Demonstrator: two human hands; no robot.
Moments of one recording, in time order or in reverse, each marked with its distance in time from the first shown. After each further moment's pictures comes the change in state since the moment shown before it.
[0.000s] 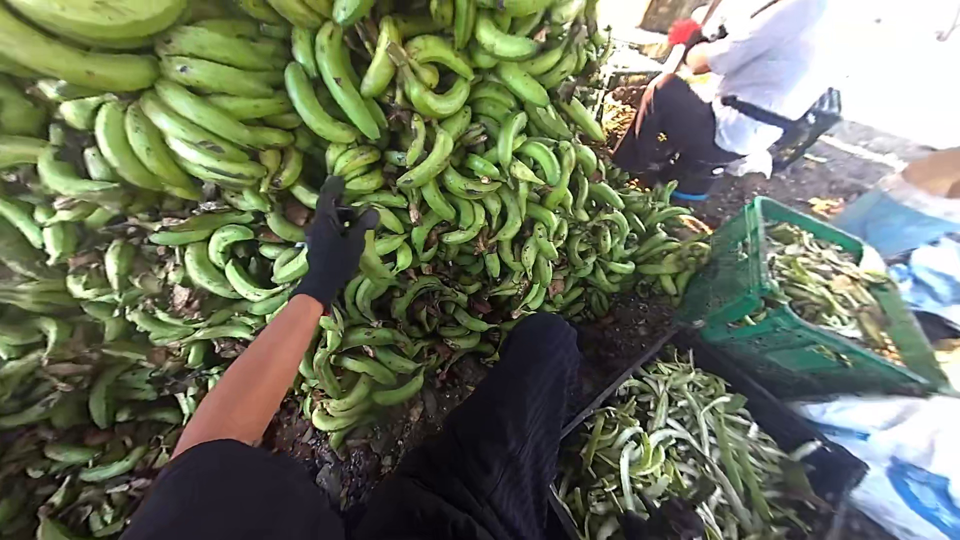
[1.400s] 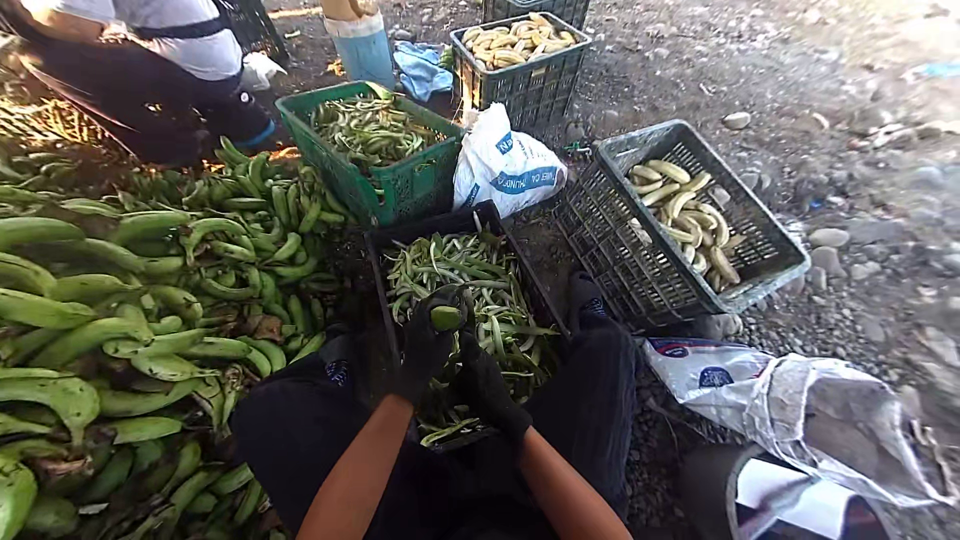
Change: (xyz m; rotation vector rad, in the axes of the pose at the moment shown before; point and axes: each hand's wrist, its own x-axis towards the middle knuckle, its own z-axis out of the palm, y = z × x) left_hand -0.294 0.233 0.312 -0.840 -1.208 0.511; right_hand -0.055 -0.081 0.048 0.104 0.172 -0.135
